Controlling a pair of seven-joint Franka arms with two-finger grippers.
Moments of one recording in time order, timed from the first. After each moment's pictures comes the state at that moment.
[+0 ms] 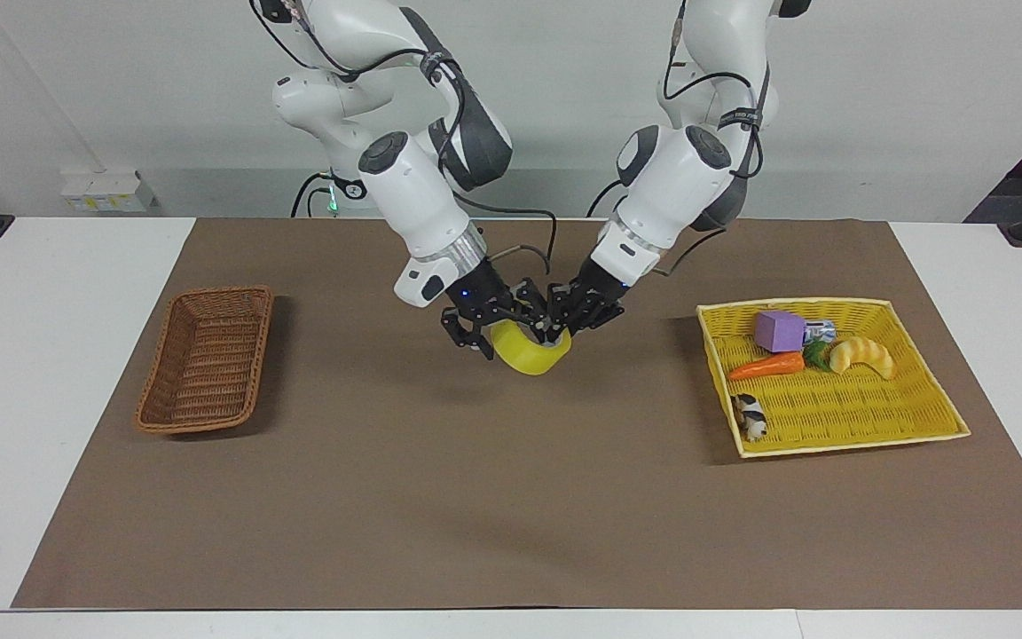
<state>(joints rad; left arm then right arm) -0.55 0.16 0.00 -1.91 -0.51 2.45 -0.39 0.44 0.23 0.02 -1.83 0.49 2.48 0.21</state>
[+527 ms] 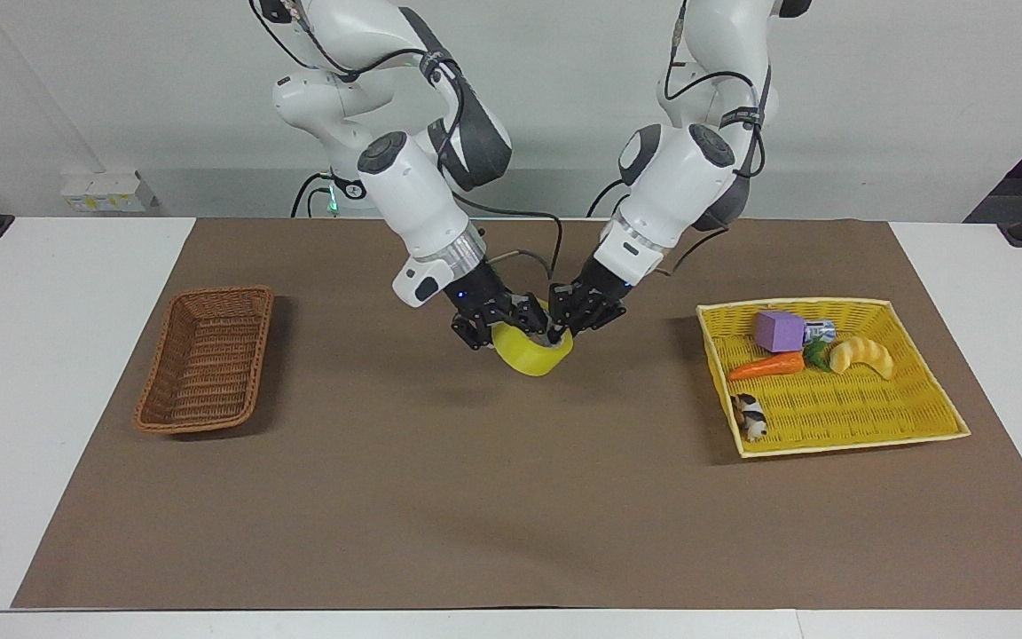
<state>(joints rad) -0.55 0.16 0.00 -1.90 -0.52 2.45 -0.39 0.44 0.24 0.02 -1.83 0.49 2.47 0.29</state>
